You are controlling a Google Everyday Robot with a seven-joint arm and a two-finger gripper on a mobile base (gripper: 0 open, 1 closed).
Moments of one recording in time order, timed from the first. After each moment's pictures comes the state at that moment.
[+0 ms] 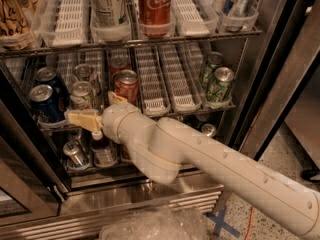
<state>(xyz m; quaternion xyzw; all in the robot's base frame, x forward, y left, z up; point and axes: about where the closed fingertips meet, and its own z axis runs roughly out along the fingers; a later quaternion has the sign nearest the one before) 0.569 0.156 0.834 -0.24 0.71 0.29 0.60</state>
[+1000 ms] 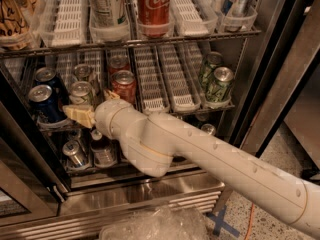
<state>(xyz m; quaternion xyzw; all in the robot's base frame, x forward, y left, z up) 0.577 0.175 0.833 -0.25 0.71 0.29 0.59</state>
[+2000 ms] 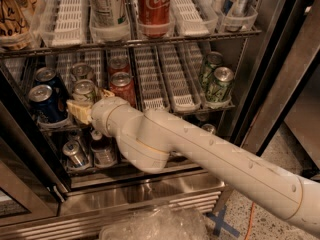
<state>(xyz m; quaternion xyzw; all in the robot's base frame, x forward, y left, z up) 0.580 0.185 0.836 -0.26 0.71 0.29 0.59</state>
